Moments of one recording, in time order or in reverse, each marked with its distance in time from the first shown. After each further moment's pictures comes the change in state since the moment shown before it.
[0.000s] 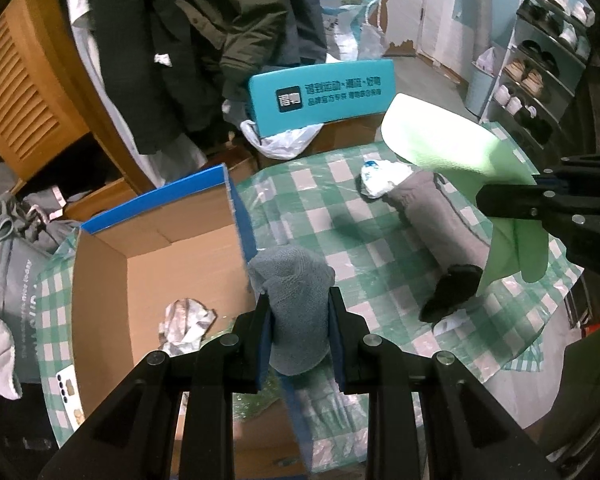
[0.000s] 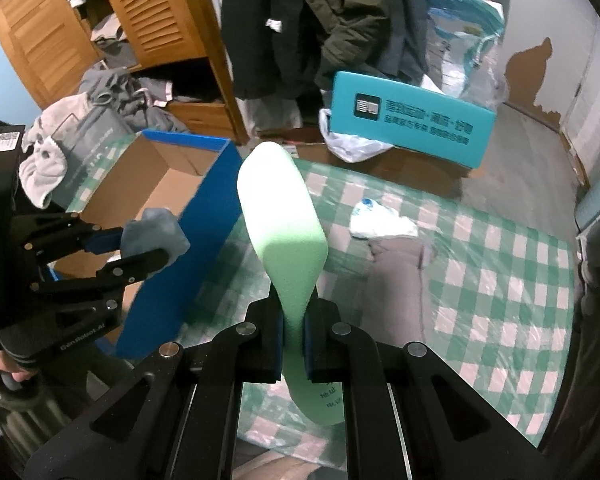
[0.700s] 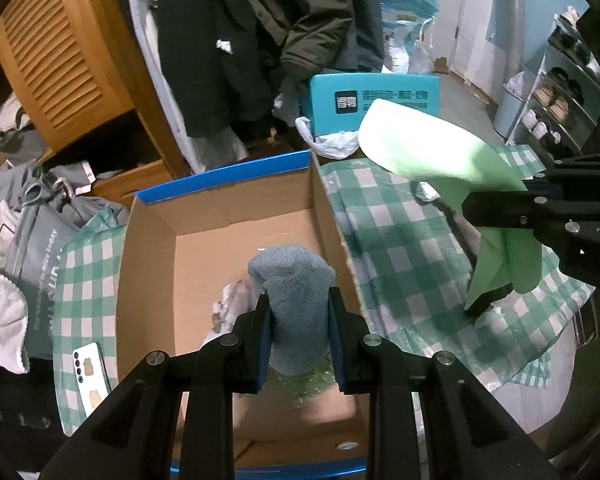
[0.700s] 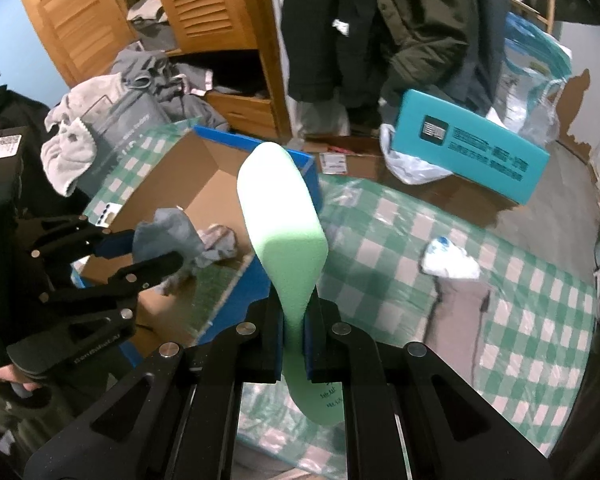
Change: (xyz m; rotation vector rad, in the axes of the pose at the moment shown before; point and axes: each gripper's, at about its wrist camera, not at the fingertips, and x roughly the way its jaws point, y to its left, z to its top) left arm -0.010 0.067 -0.023 -0.096 -0.022 0.051; right arm 0.028 0.072 0.036 -0.102 0.017 0.073
